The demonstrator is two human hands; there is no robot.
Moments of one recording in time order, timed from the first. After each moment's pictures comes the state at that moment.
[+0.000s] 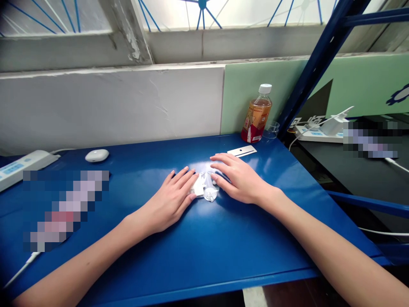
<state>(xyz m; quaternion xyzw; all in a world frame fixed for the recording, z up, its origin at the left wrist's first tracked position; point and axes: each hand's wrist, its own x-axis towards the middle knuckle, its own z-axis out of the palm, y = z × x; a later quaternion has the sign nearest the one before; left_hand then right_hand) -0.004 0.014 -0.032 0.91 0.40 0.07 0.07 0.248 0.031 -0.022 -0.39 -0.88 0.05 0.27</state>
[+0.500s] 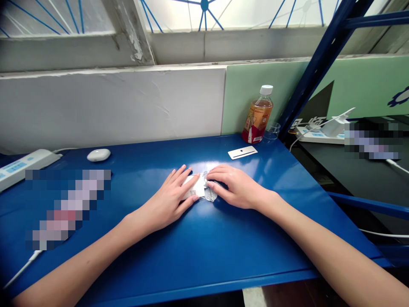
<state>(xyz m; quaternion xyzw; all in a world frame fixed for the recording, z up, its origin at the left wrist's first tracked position) -0.008 0.016 -0.034 0.91 0.40 0.09 0.08 0.237 0.026 -0.024 -0.34 -0.90 0.13 0.25</state>
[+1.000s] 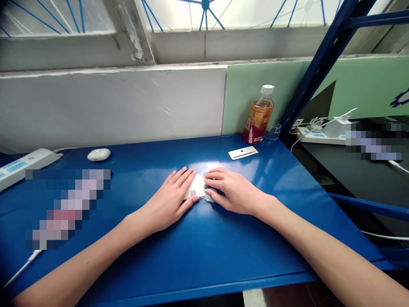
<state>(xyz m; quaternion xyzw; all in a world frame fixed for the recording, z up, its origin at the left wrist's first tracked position) -0.004 0.016 -0.036 0.91 0.42 0.04 0.03 0.231 0.020 -0.030 -0.32 -0.91 0.09 0.24</state>
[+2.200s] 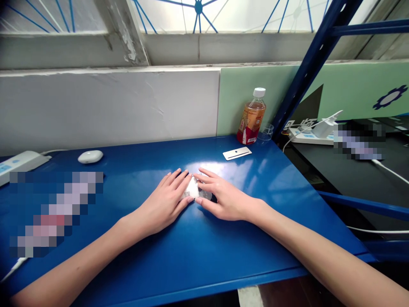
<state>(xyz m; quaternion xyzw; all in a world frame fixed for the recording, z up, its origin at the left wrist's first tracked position) -0.002 0.016 -0.037 0.91 0.42 0.04 0.02 0.224 0.009 -0.026 -0.35 -0.88 0.26 0.20</state>
